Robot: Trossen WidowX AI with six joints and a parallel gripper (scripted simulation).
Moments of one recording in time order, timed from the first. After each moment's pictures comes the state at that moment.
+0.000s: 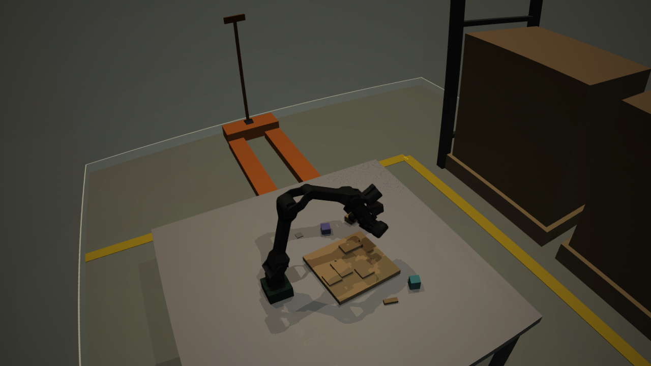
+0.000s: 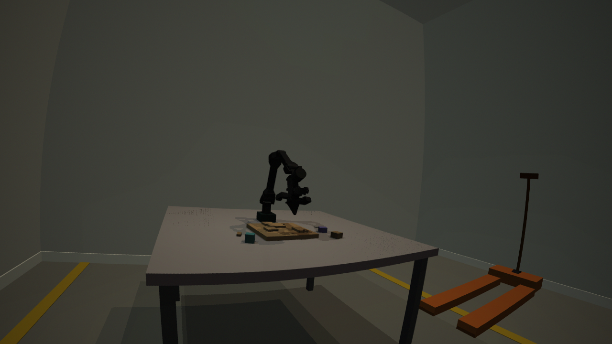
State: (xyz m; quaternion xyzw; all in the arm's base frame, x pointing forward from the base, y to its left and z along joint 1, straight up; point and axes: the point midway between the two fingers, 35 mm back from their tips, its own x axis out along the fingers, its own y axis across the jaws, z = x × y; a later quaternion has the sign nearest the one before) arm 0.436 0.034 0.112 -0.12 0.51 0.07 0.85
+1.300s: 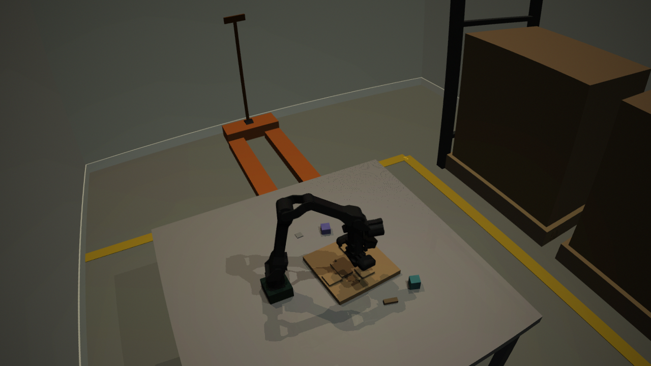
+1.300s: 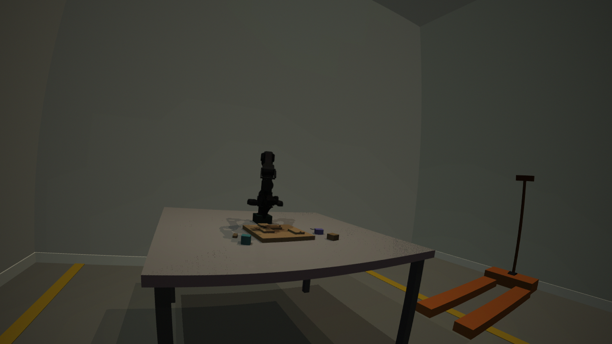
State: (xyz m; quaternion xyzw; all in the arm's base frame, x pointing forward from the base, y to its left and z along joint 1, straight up) arm 0.315 -0.068 0.071 -0.06 0.69 0.05 0.72
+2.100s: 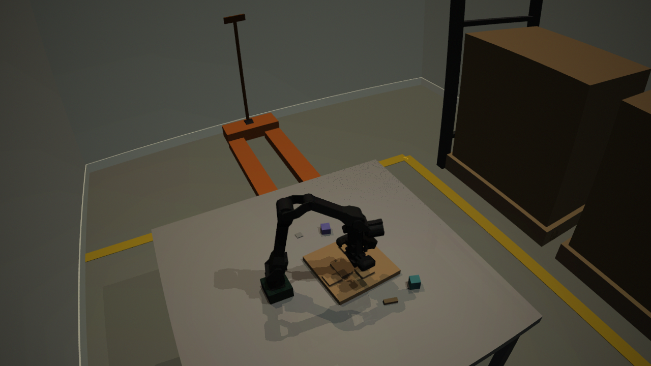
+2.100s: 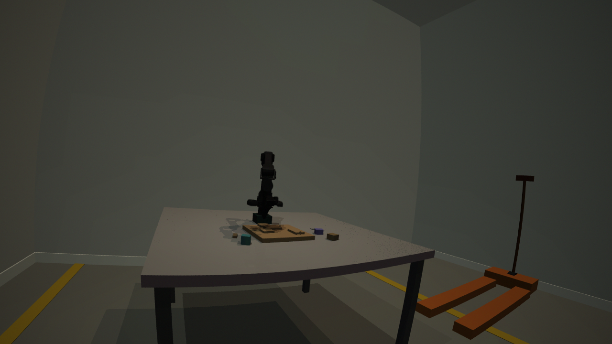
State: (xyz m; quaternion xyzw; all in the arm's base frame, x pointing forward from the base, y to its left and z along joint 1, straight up) arm 0.314 -0.068 0.069 -0.06 0.70 0.05 0.71
